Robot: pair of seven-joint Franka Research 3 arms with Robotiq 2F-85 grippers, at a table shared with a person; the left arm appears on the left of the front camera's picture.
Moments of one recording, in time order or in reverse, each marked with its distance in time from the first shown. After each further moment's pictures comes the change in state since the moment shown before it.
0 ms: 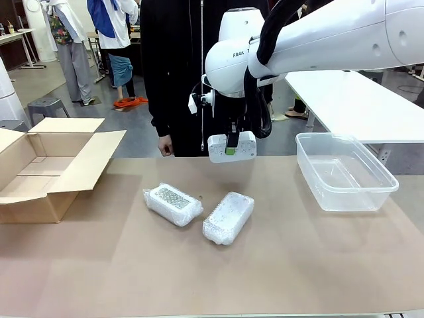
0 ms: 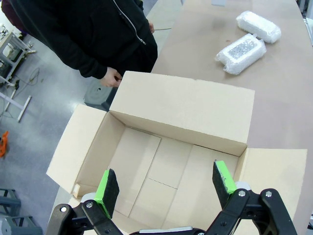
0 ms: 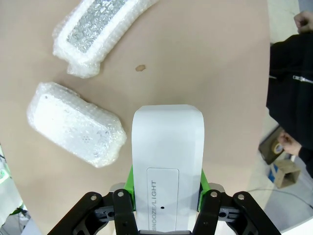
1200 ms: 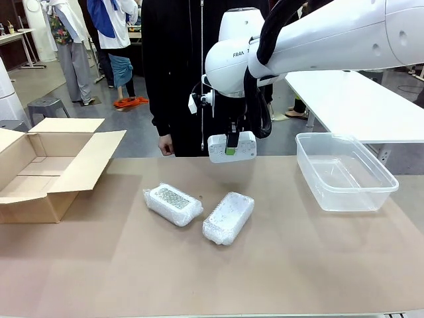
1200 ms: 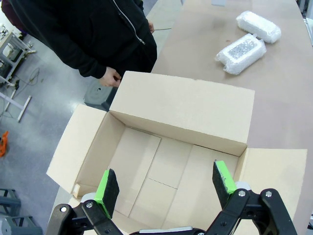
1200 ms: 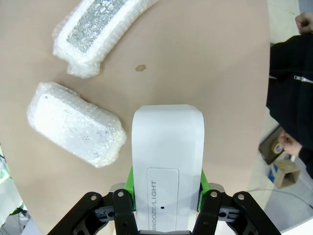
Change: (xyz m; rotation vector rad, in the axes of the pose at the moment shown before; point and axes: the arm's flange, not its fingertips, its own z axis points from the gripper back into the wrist) left arm 0.000 0.000 0.000 0.000 0.000 0.000; right arm 0.000 0.000 0.000 0.000 0.000 0.000
